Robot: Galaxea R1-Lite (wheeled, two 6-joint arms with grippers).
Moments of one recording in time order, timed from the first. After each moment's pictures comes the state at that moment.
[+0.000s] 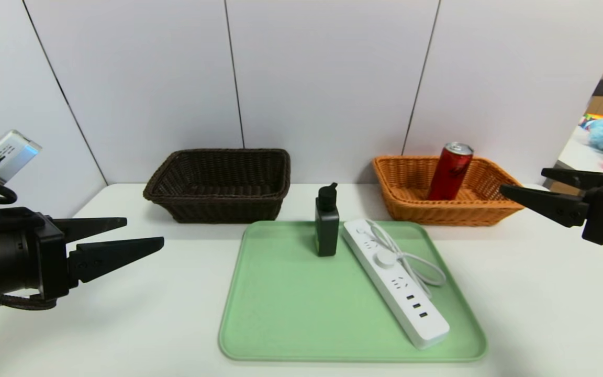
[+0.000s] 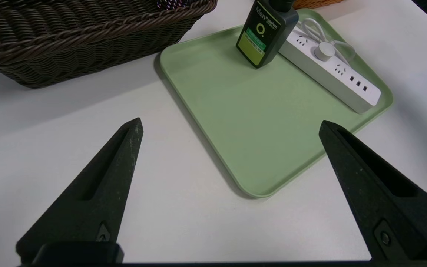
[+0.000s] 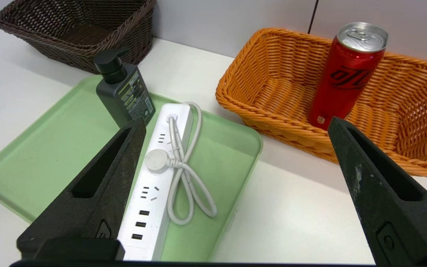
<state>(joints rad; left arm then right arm) -0.11 1.13 -0.73 -0.05 -0.54 -0.03 0.02 1.21 -0.69 -0.32 0.42 -0.07</state>
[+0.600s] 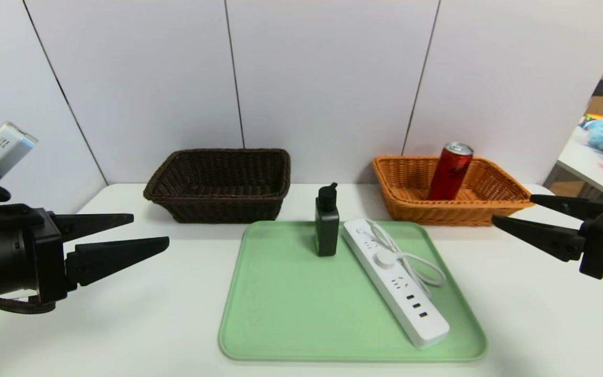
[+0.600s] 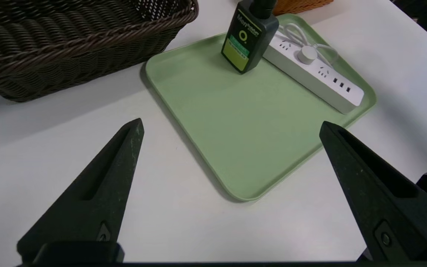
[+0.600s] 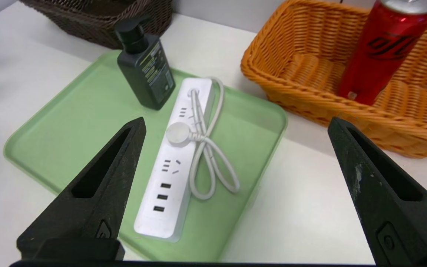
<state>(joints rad) -0.17 1.12 -0.74 -0.05 -0.54 -0.04 0.08 1.17 -0.61 -0.31 0.43 -0.06</state>
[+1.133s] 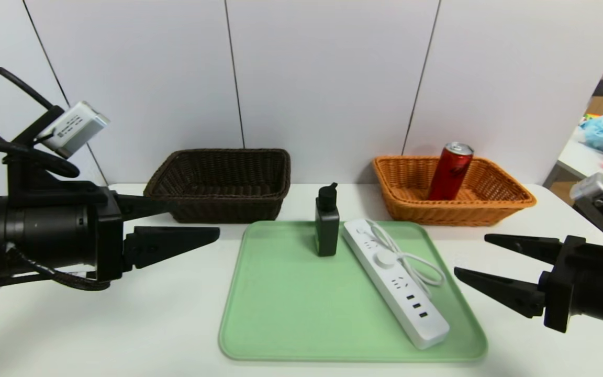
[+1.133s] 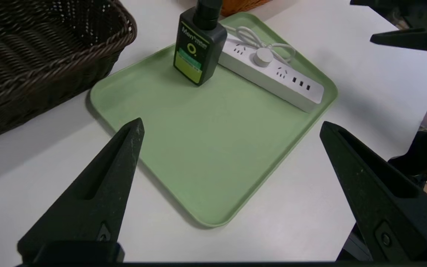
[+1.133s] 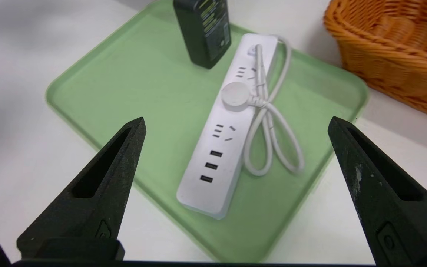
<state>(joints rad) -0.34 1.25 -0.85 -0.07 -0.54 -0.04 0.24 1.22 -0.46 -0.41 0.43 -0.07</state>
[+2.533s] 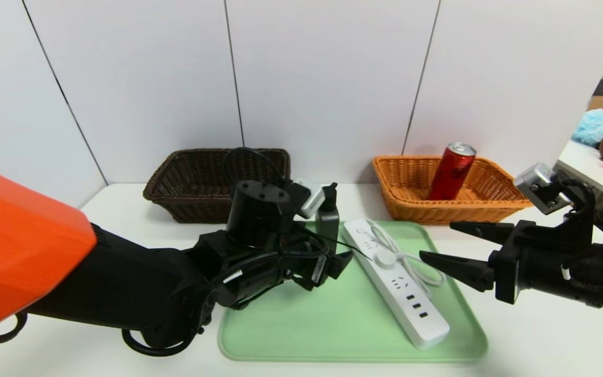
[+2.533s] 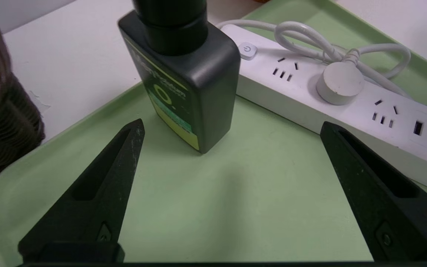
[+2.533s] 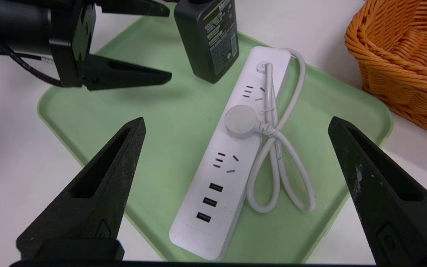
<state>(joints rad) -0.78 1.93 -0.94 -0.67 0.03 -0.02 0.29 1.39 -0.52 -0.52 0.42 -0.06</state>
